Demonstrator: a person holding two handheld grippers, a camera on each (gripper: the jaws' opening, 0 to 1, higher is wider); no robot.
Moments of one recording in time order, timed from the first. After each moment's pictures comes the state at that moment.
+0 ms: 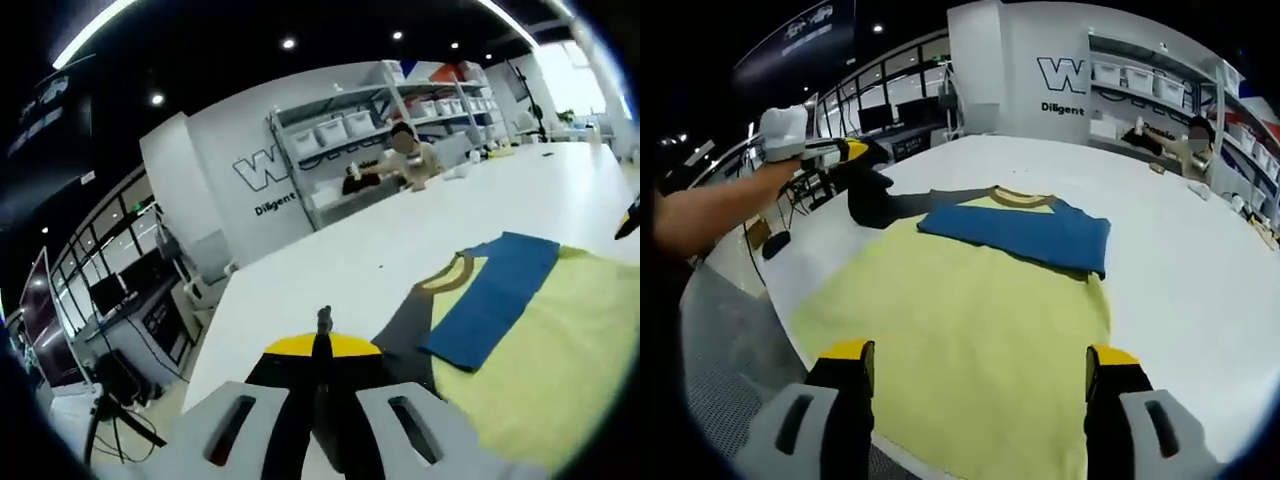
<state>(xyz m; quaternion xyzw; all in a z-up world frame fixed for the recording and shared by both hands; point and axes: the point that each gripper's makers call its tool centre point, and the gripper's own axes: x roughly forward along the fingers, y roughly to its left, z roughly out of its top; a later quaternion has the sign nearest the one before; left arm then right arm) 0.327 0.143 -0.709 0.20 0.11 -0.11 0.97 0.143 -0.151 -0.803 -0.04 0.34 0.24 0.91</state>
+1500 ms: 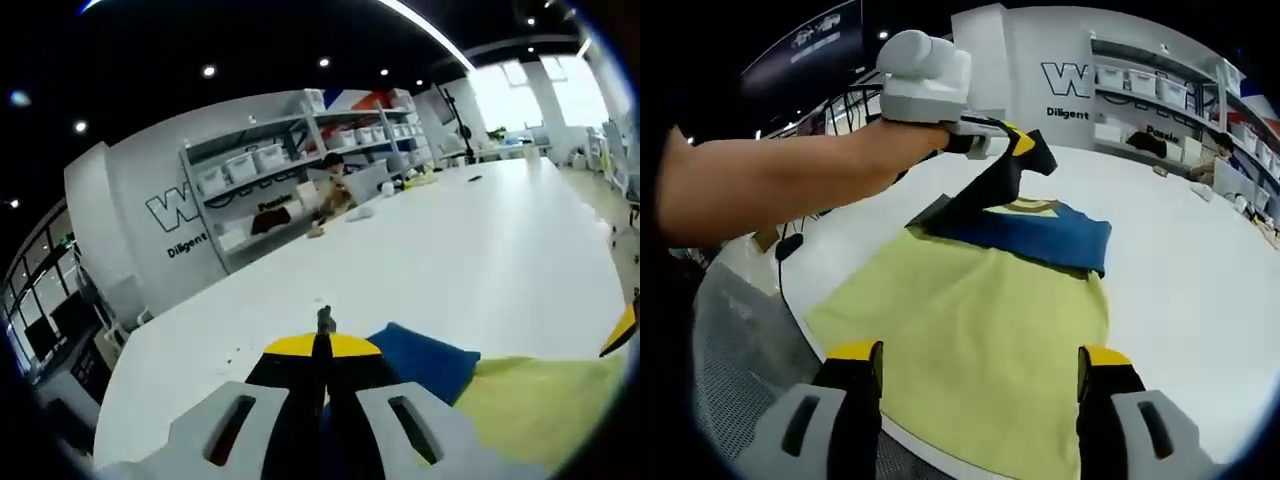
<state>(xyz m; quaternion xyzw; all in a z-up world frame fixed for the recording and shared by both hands) 0.358 -0.134 -0.719 0.20 0.08 -0.29 0.93 0.129 -0.155 -0.795 -0.04 0.33 0.25 0.91</state>
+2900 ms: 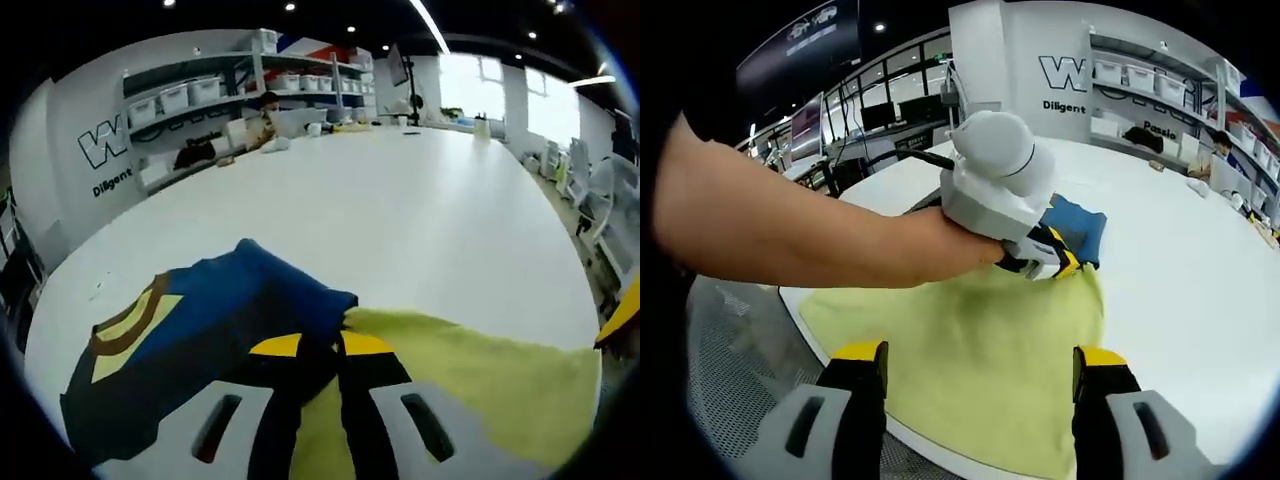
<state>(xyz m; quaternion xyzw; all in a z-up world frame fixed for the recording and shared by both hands) 0.297 -0.209 -0.856 0.17 0.24 -0.40 0.87 0.126 -0.160 -0.802 -0.04 0.34 0.24 0.91</state>
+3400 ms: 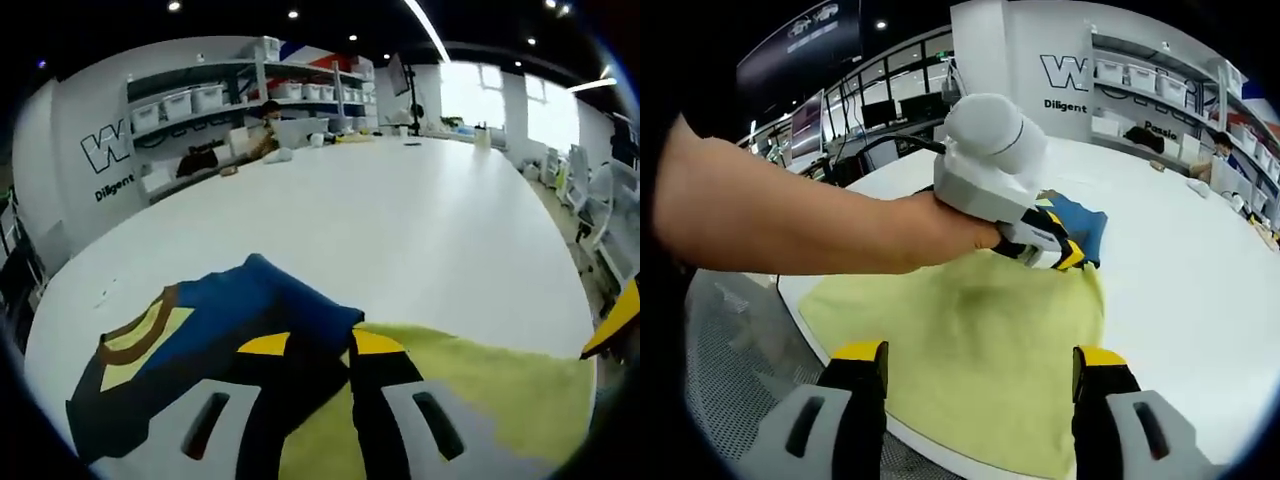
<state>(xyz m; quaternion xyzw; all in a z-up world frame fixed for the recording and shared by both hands) 0.302 -0.206 -0.832 0.16 0.21 -0.40 0.88 0.126 -0.160 -0.804 -0.05 0.35 0.24 0.91</state>
